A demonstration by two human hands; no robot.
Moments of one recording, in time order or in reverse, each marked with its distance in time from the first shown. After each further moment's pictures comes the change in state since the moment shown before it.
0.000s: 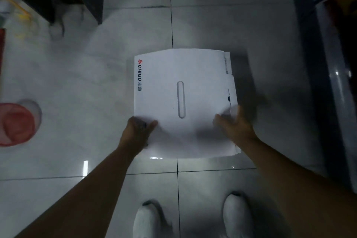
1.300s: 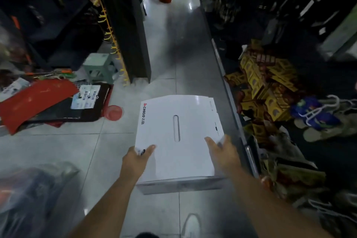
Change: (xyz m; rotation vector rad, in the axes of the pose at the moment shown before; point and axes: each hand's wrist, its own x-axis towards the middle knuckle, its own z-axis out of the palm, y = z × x) left_hand -0.973 -0.095 -0.248 -0.213 0.243 0.172; right_hand -0.978 0.054 -0.203 -0.056 0.199 -0.148
